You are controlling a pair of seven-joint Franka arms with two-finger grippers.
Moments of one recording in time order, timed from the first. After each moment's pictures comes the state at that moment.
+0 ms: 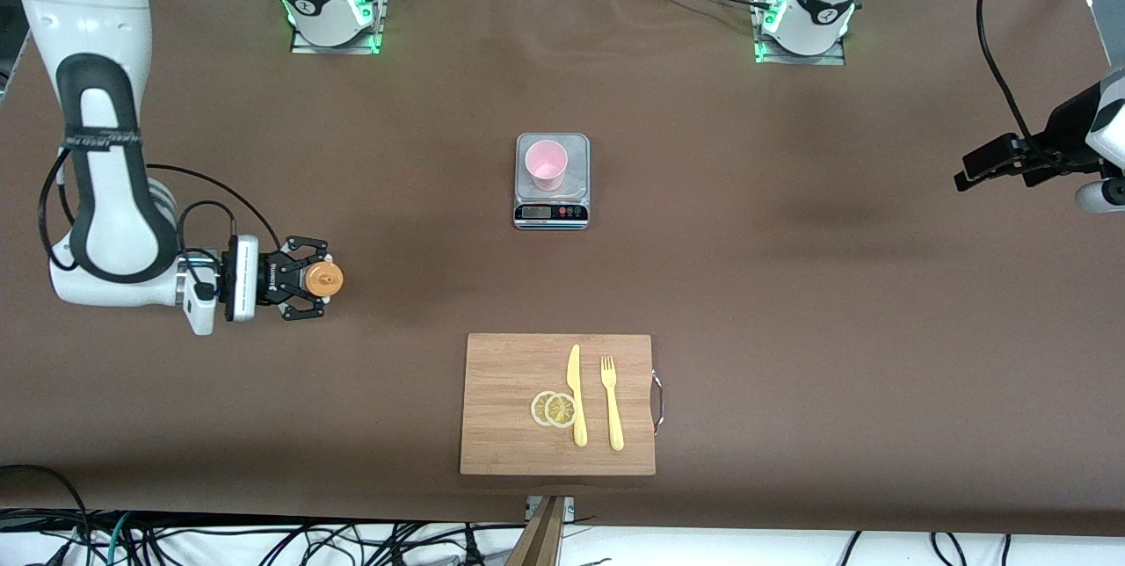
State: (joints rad) left arm 0.05 0.04 0.01 -1.65 -0.09 1.64 -0.06; right arm 0.11 0.63 -0.17 -1.63 0.98 1.78 -1.86
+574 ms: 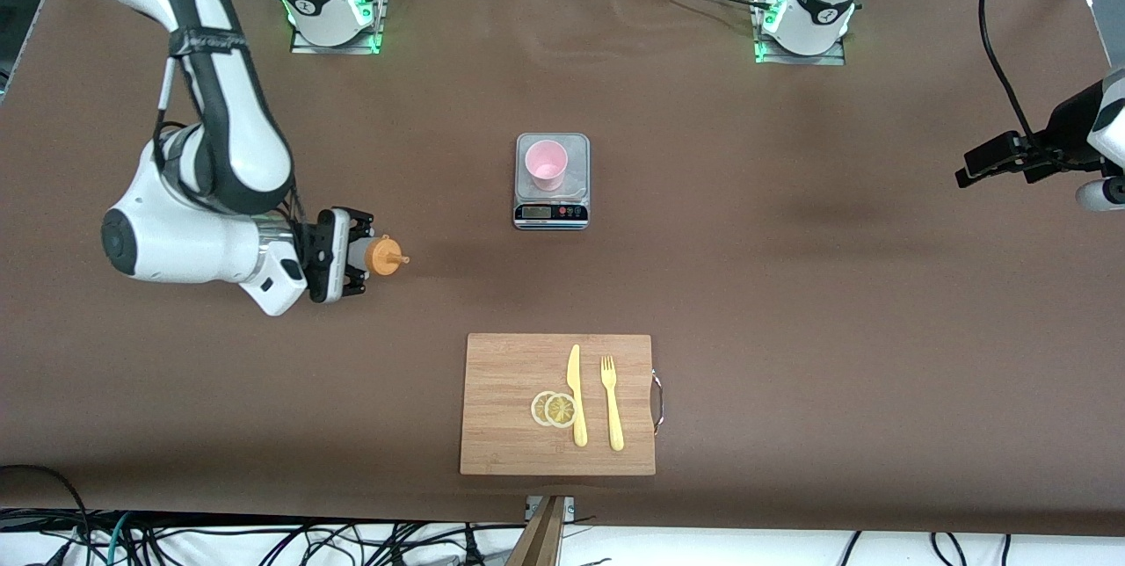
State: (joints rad) left arm 0.06 0.04 0.01 -1.64 -0.09 1.63 -0.06; right arm 0.34 0.47 -0.17 -1.63 0.57 1.87 -1.43
